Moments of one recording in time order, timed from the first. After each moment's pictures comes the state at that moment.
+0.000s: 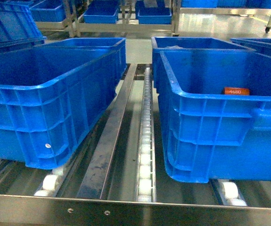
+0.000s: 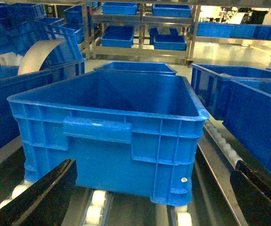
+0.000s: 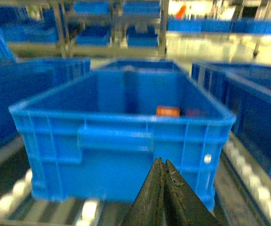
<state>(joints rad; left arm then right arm) 0.00 0.21 0.01 0.21 0.00 -0.01 0.00 0.05 0.01 -0.01 0.00 0.01</state>
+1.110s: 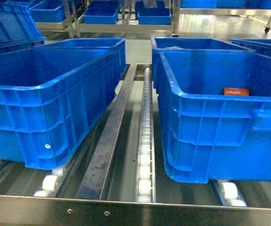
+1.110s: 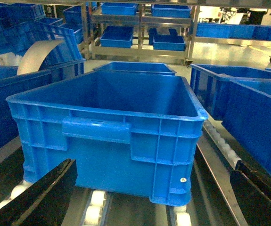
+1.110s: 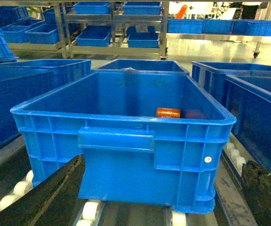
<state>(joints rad) 0.00 0.21 0.01 0.21 0.00 -0.01 0.00 0.00 0.01 0.00 0.00 0.01</state>
